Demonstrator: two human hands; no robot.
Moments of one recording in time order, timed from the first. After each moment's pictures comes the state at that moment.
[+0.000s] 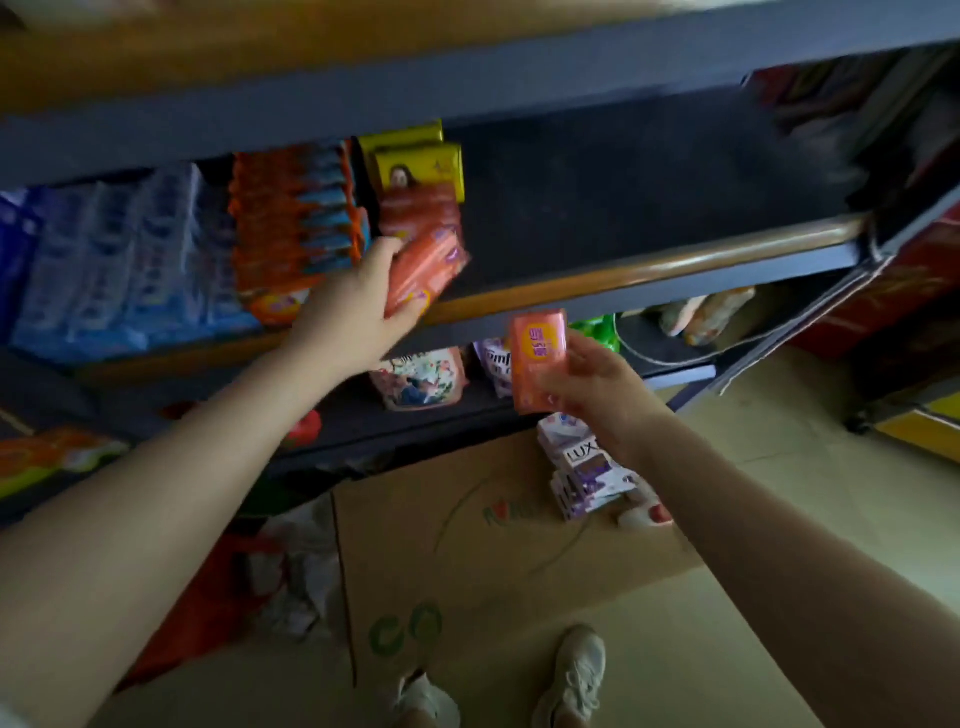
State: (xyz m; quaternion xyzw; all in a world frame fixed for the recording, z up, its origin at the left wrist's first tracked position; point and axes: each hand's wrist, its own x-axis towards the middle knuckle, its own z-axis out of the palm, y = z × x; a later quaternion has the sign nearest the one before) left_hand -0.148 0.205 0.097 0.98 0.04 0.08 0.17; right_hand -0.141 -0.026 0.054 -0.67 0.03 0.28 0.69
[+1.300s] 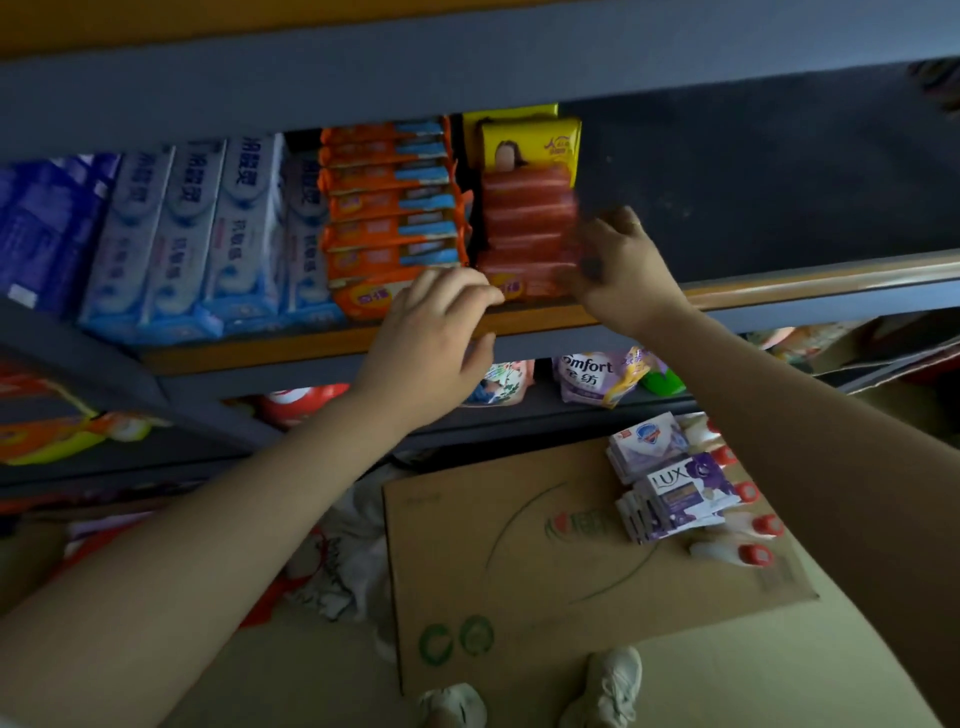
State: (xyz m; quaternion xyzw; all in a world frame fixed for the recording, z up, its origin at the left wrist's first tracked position) left_hand -0.165 0.255 0.053 0.98 -0.10 0.13 0.14; right_hand -0.039 0.080 0.046 -0.92 -0.26 0.04 0.29
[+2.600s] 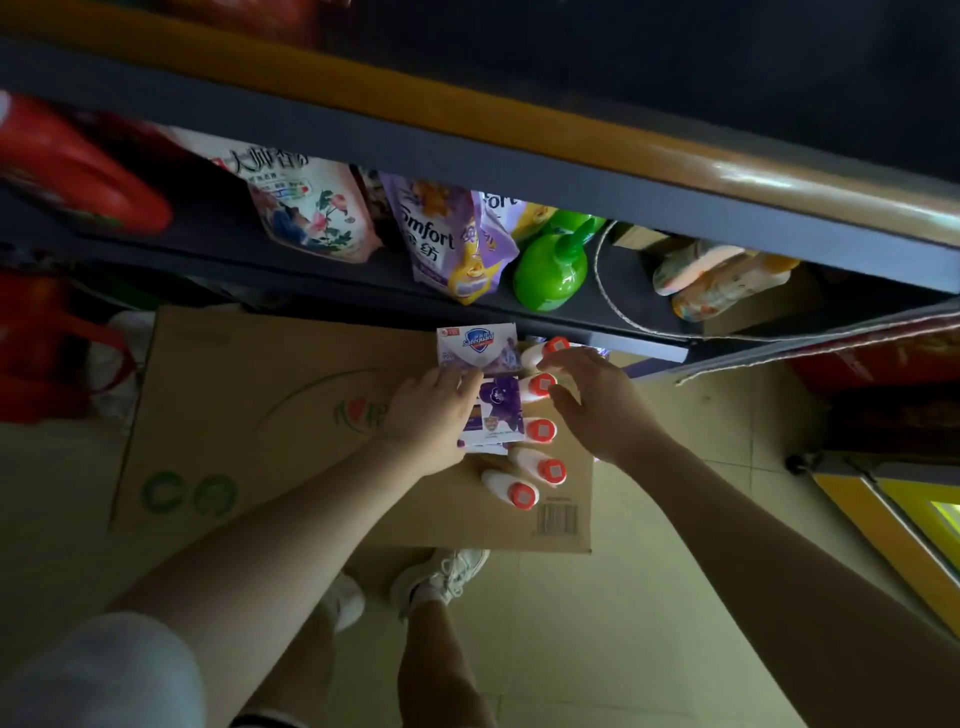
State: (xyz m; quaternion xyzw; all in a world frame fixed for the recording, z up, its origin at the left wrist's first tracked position) left_hand -0.167 -0.024 -0.161 0.98 0.06 -0.16 0.13; right_hand -0.054 -0.175 -0.100 -0.89 -0.31 0.27 0.18
